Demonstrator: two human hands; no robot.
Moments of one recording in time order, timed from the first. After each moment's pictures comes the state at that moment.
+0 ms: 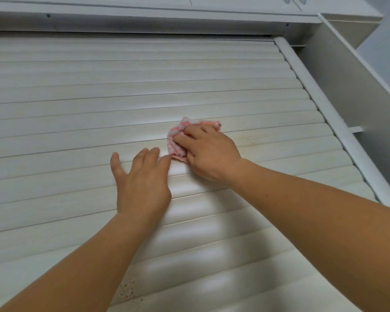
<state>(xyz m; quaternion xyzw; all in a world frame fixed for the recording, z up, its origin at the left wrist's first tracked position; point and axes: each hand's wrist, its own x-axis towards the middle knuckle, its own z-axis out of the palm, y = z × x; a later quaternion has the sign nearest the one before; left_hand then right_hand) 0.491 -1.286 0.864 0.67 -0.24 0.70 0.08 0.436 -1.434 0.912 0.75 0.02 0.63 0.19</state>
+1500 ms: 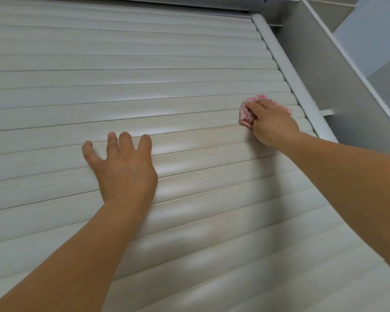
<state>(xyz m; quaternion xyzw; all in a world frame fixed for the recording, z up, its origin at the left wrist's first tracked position) 0.486 -1.328 0.852 0.67 -0.17 0.71 0.10 0.392 -1.609 0.905 0.76 -0.17 0.63 0.00</state>
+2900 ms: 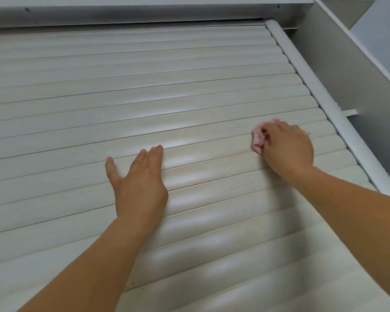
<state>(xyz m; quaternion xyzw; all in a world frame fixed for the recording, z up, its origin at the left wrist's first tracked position) 0.479 -1.294 0.849 0.71 -0.25 0.64 0.15 0.401 -1.555 0.860 0.66 -0.21 0.72 0.02</state>
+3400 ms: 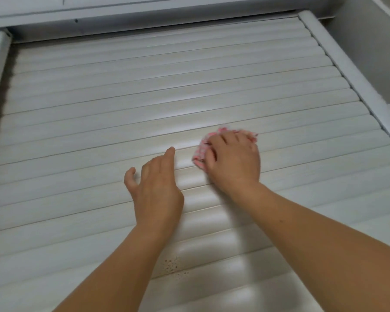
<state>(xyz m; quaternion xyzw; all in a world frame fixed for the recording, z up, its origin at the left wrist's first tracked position) 0.489 -1.253 0.836 0.66 -0.24 0.68 0.22 0.467 -1.398 0.867 0.63 -0.08 0.77 0.00</state>
